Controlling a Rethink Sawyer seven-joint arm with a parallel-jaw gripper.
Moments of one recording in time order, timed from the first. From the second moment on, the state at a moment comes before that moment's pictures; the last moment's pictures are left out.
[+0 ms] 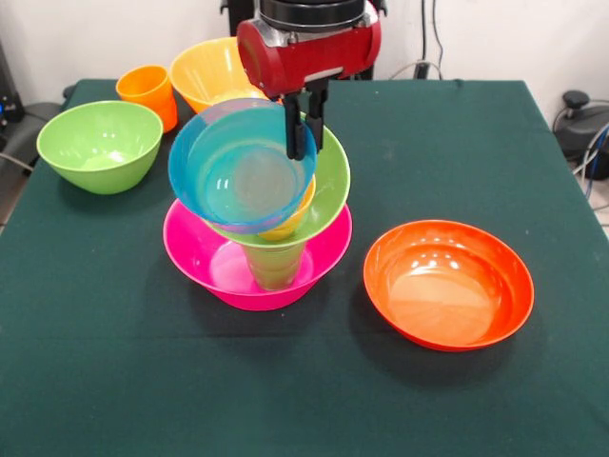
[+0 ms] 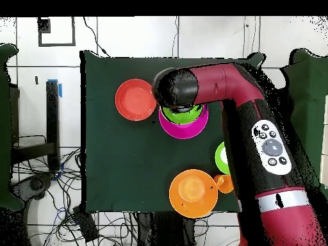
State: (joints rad) arm -0.60 -0.69 0.63 1.40 -0.55 0.97 1.36
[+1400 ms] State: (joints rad) arm -0.63 -0.74 0.63 1.53 -0.55 0.93 1.36
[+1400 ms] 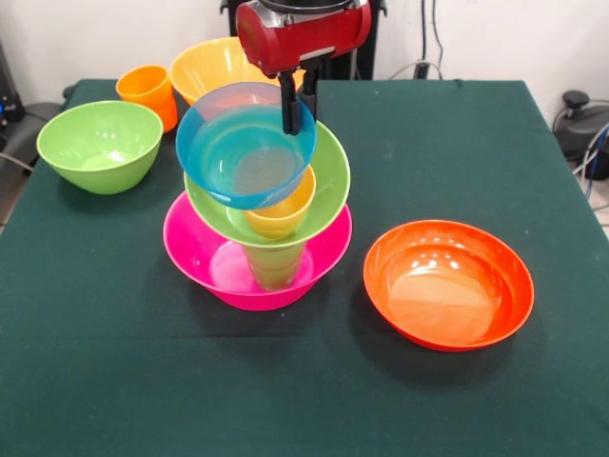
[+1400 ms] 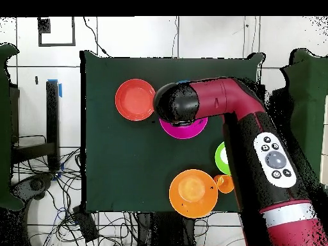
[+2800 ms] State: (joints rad) arm -0.62 -0.75 0.63 1.54 -0.55 0.91 1.36
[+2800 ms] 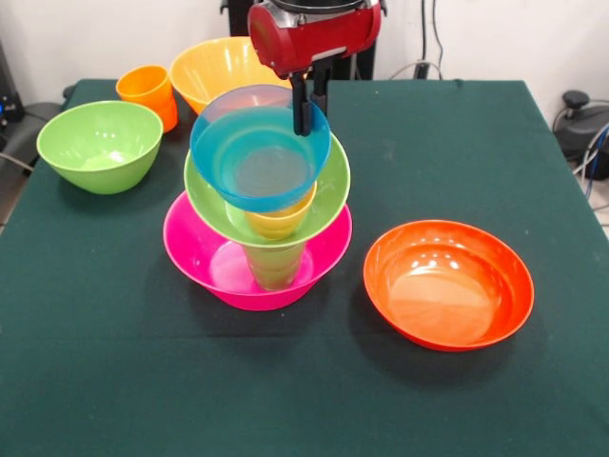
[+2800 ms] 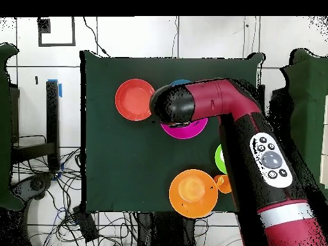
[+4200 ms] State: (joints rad) arm -0.61 -0.74 0.63 1.54 -0.55 0.89 1.36
